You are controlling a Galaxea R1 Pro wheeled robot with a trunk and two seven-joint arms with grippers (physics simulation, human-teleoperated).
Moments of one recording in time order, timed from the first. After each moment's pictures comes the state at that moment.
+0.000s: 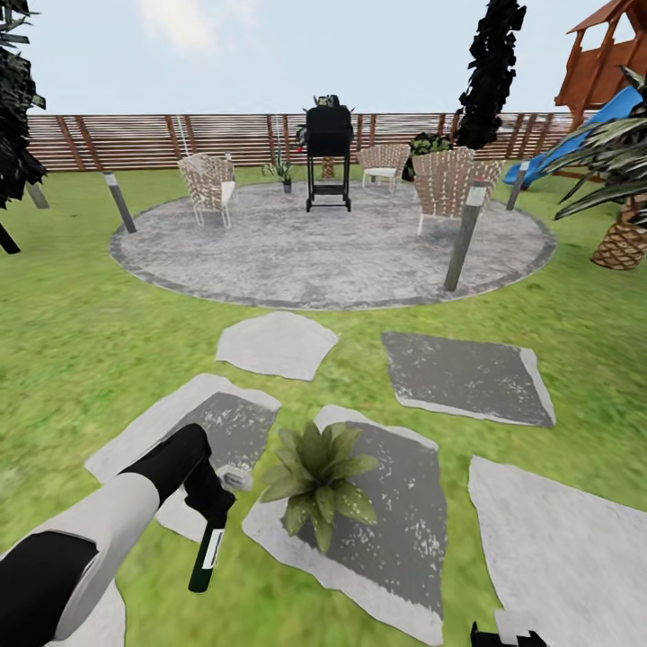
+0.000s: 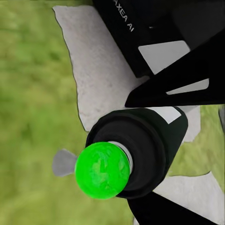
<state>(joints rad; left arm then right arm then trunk) -0.96 0.09 -0.27 -0.38 -0.67 0.99 -1.10 -0.42 -0.09 -0.40 -0.05 0.44 -0.36 -0.27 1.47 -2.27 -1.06</state>
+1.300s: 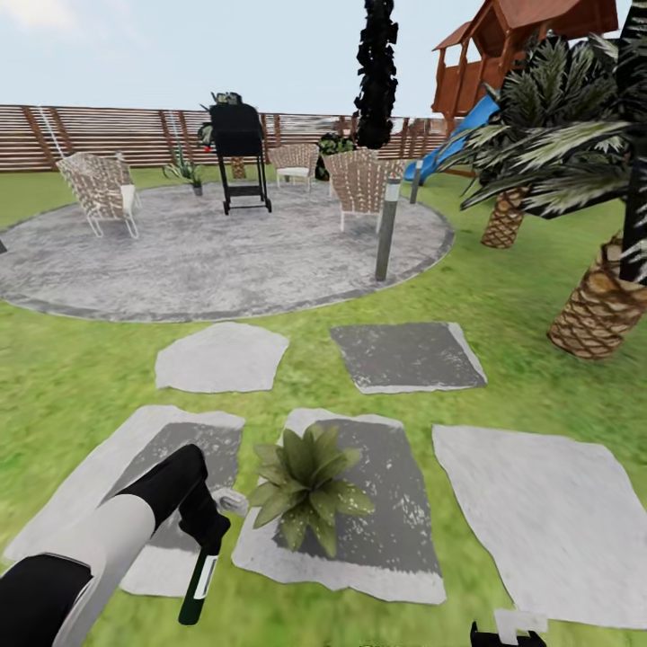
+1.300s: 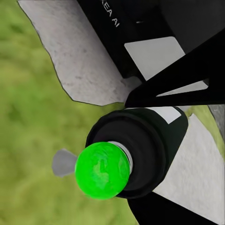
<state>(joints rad) -0.89 0.10 -0.28 -0.37 -0.68 0.97 -1.09 -0.42 -0.08 -0.40 -0.05 0.44 -0.36 -0.27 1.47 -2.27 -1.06</state>
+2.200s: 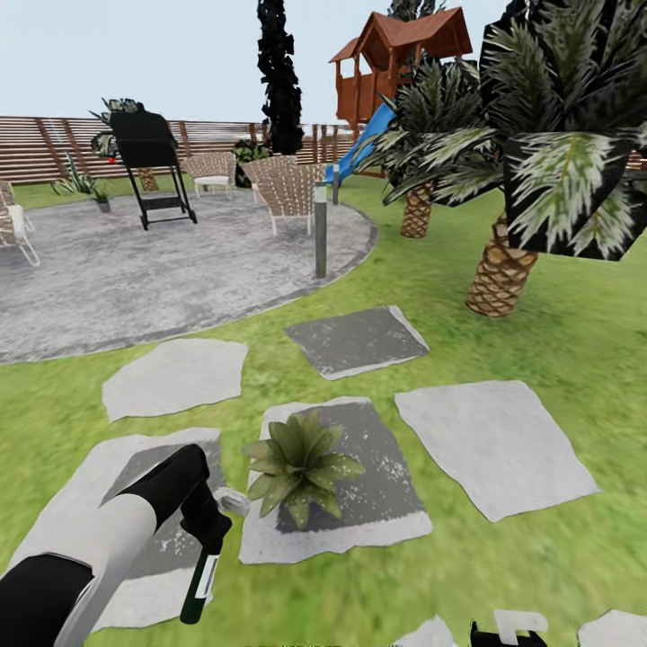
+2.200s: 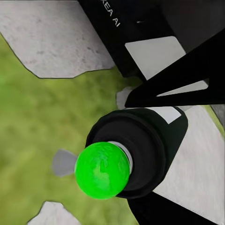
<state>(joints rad) -0.89 0.09 -0.28 -0.38 -0.68 0.97 -1.09 -0.42 -0.08 -0.40 -0.05 0.44 -0.36 -0.28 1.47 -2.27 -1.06</state>
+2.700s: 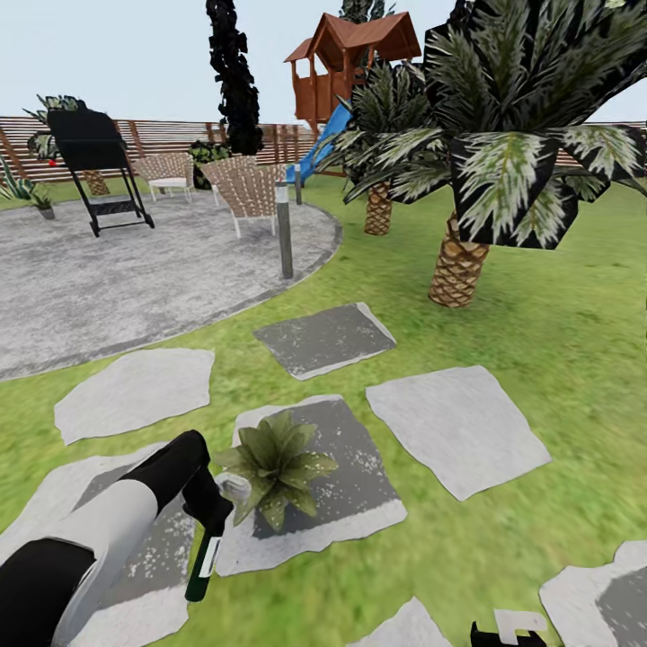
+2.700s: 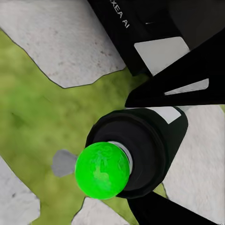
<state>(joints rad) -0.94 0.09 -0.28 -0.38 -0.67 0.97 -1.10 -0.42 -0.08 -0.40 -0.05 0.44 -0.36 -0.28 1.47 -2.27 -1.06</state>
